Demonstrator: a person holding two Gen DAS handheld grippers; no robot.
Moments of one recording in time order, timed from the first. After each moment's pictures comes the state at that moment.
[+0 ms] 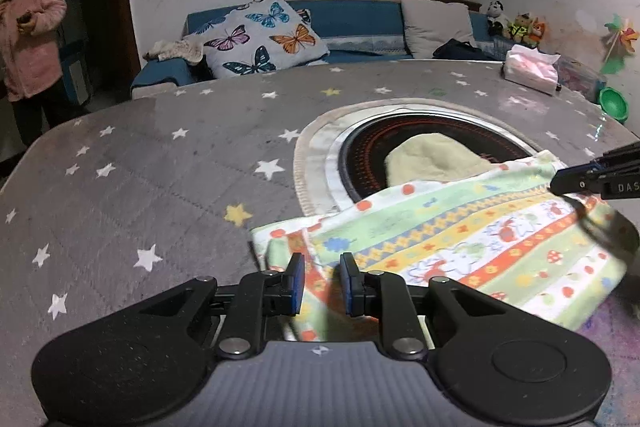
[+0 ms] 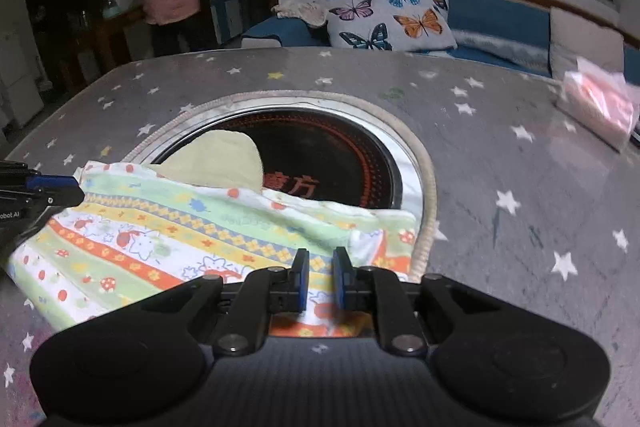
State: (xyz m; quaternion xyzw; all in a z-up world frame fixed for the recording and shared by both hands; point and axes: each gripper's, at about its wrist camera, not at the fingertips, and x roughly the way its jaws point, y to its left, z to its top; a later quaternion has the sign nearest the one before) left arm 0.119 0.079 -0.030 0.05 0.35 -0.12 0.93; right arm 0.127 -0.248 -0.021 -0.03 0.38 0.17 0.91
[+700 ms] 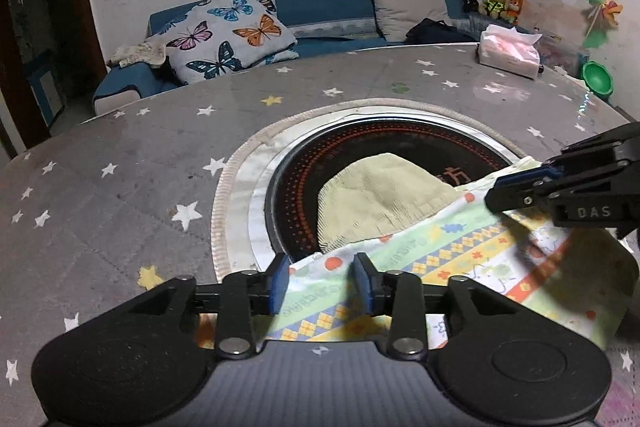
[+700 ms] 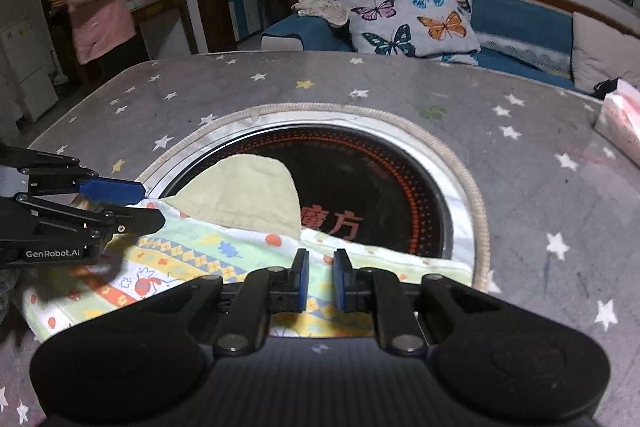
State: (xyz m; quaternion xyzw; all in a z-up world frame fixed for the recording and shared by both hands) left arm 0.166 0.013 -0.031 0.08 0.36 -0.15 0.92; right arm 0.154 -0.212 -0.018 -0.04 0.38 0.20 0.90
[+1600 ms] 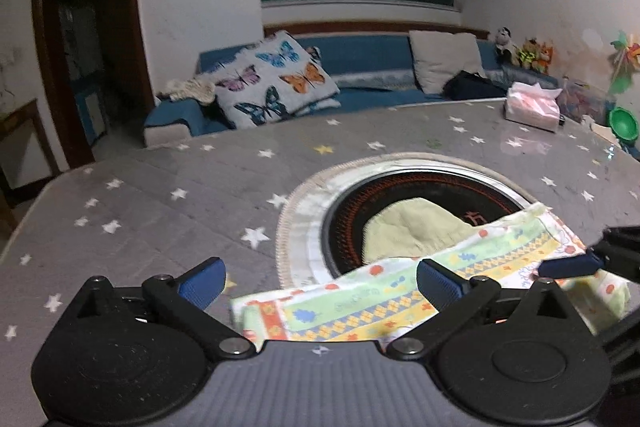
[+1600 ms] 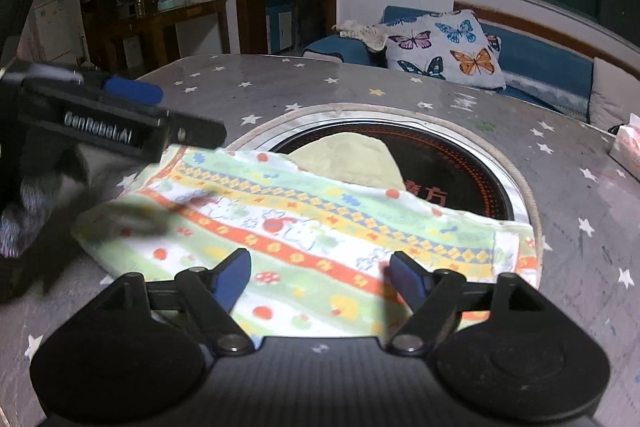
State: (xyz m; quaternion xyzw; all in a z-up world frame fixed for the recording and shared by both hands) left arm 0.116 0.046 0.003 0.06 0.29 -0.09 0.95; right arm 0.066 -0.166 -0.025 -0.08 0.33 0.23 0.91
